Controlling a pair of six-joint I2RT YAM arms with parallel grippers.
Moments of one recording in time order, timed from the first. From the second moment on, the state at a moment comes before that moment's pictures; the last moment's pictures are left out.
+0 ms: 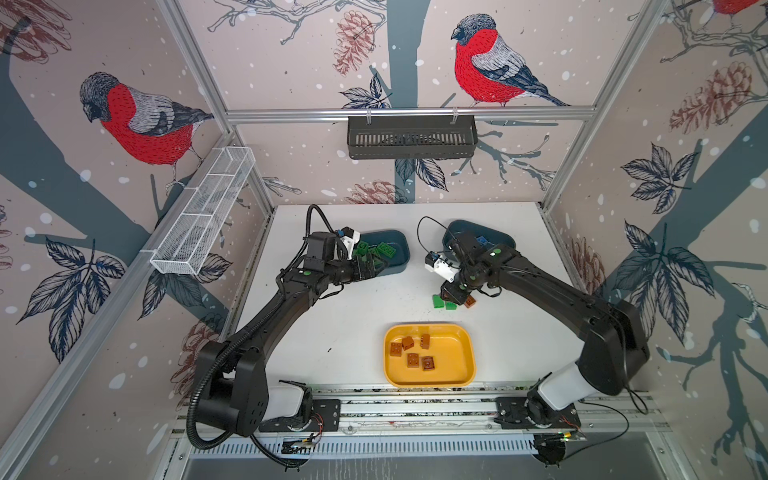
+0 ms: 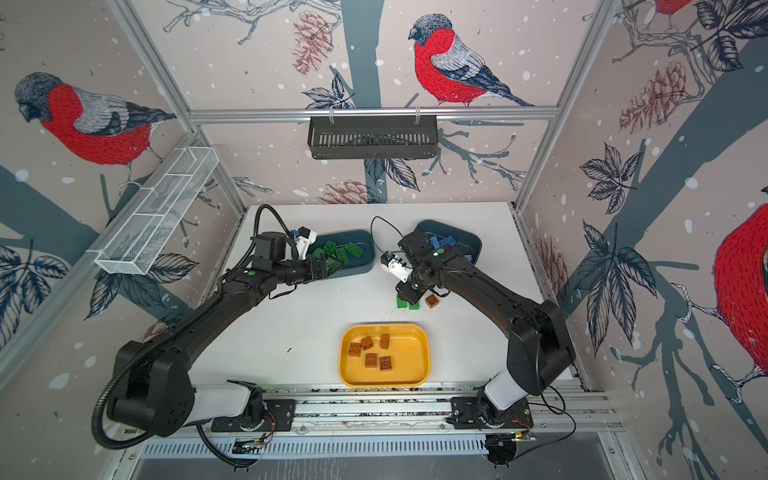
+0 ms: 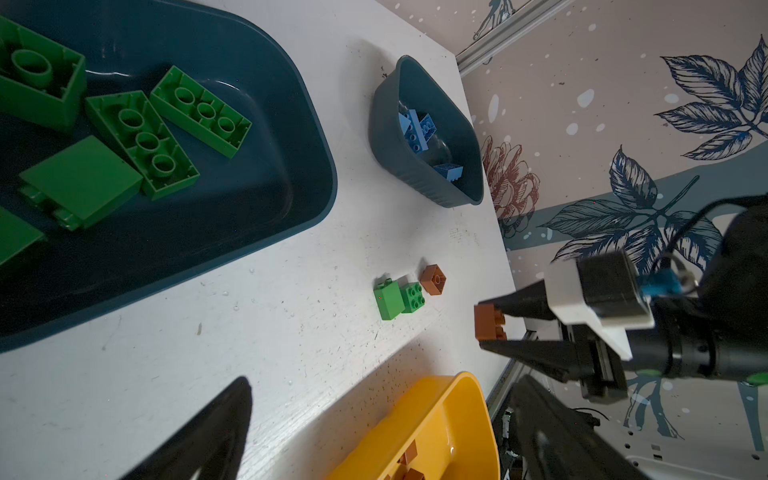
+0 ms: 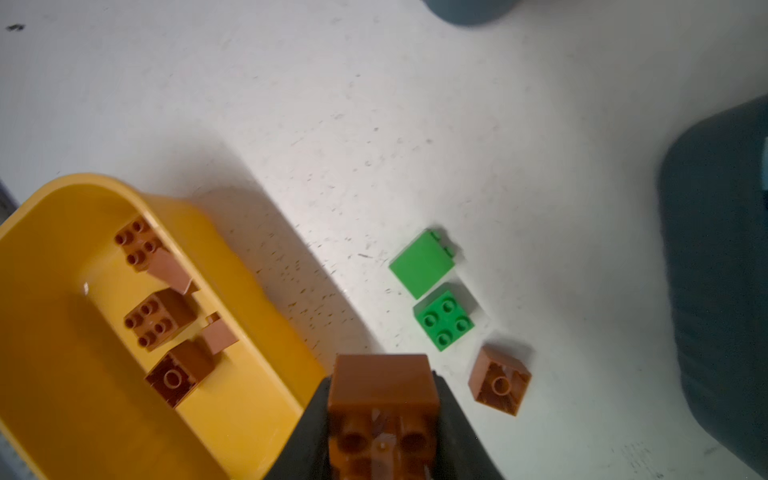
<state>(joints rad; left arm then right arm) -0.25 1.34 0.92 -0.25 0.68 -0.49 0.65 1.52 1.23 -0.92 -0.20 -0.29</state>
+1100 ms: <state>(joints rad) -0.22 1.27 0.93 -0.31 0.70 -0.46 0.75 1.44 1.10 -0.81 -0.21 -0.38</state>
